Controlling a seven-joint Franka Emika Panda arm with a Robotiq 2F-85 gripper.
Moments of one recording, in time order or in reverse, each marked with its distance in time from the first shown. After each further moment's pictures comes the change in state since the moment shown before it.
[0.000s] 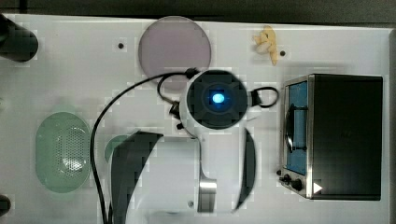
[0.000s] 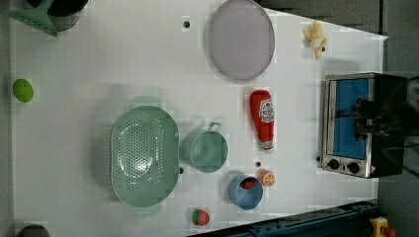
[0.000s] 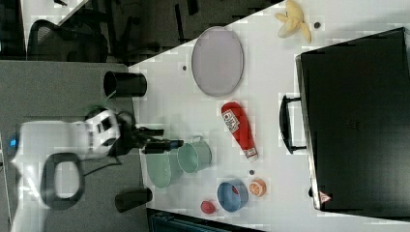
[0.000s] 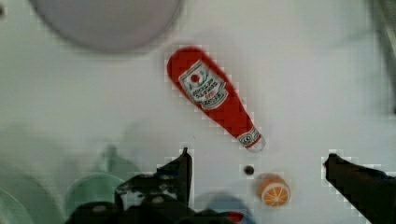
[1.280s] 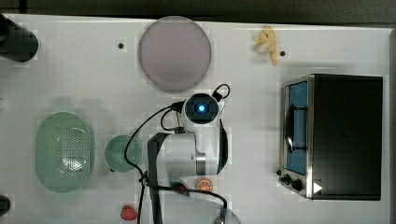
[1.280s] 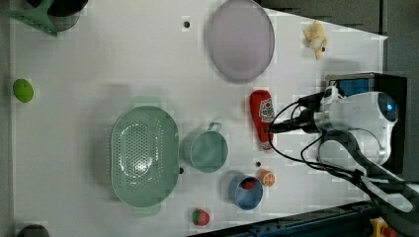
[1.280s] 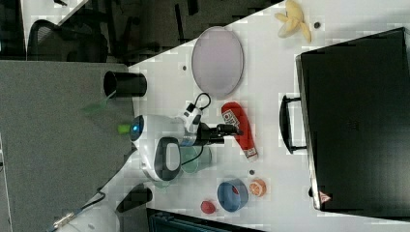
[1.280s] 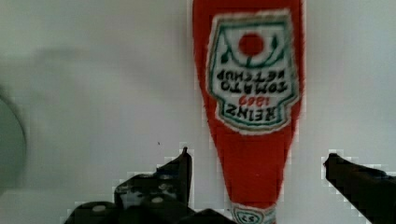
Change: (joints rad) arm -0.008 0.409 0.017 -0.229 -0.094 0.557 -0.493
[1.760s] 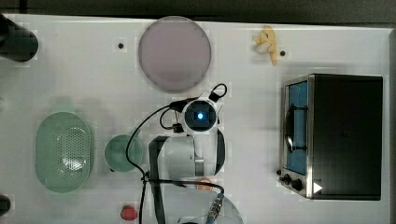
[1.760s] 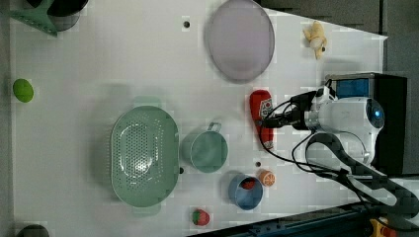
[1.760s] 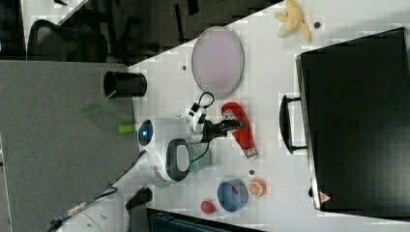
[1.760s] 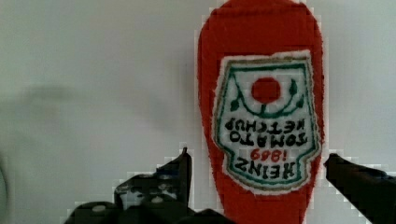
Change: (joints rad) arm 0.012 0.071 -0.006 -0.023 0.001 0.200 -0.001
